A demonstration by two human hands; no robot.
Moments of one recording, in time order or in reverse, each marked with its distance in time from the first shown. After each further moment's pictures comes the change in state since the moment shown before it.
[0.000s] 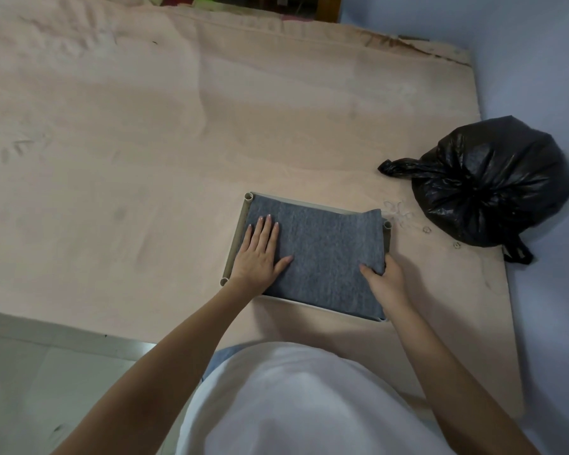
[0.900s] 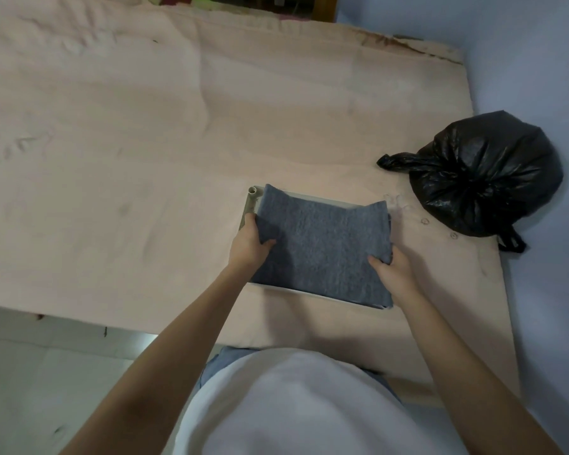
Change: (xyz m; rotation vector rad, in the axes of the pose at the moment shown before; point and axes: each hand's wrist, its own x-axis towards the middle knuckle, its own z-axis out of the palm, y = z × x) left_hand -0.006 -0.009 -0.041 -0.824 0.090 -0.401; right_hand -0.006 -0.007 -0.010 0.003 -0.020 0.037
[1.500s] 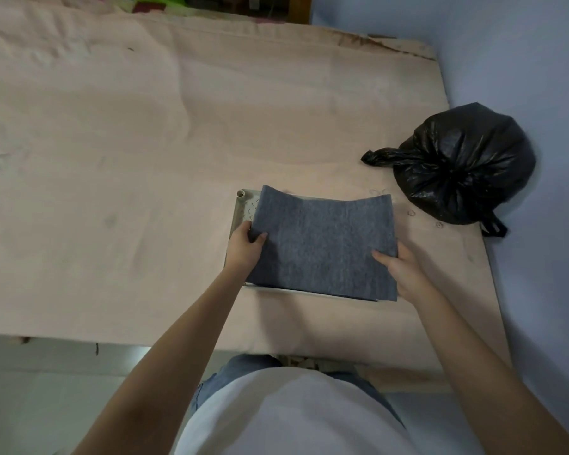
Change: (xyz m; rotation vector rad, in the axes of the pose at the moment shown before) left_hand 0.007 -0.005 0.006 -0.226 -0.007 -0.028; right_hand -0.005 0.001 -0.024 0.249 -0.083 0.096
